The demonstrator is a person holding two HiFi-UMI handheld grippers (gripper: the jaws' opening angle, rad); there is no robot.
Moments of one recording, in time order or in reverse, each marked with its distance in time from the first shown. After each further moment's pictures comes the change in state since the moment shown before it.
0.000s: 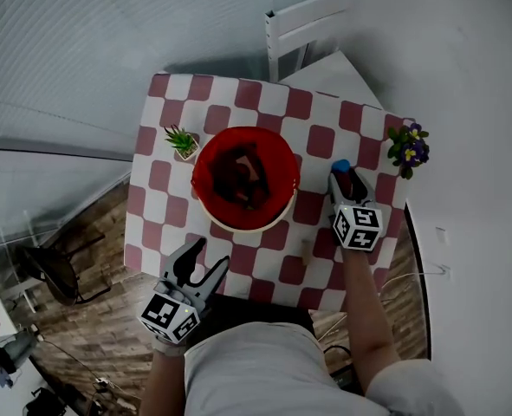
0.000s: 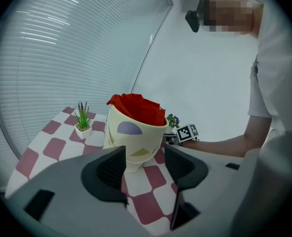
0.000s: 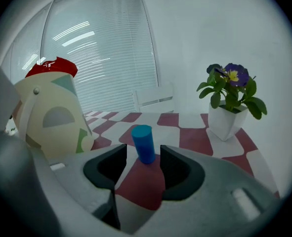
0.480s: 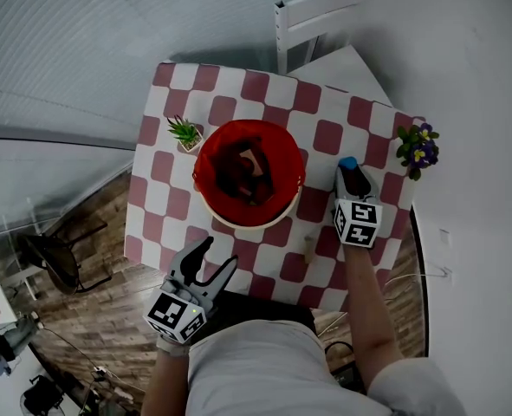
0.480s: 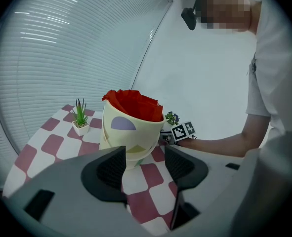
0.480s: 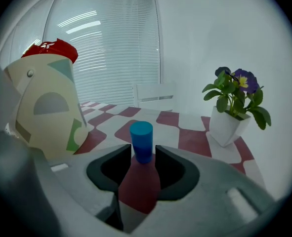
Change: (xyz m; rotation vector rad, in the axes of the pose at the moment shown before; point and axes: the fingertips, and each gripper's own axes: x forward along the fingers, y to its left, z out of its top) left arm 0.007 -0.012 -0.010 -0.008 0.021 0.017; right arm 0.012 -0.003 -0.005 -0.104 0.053 -0.060
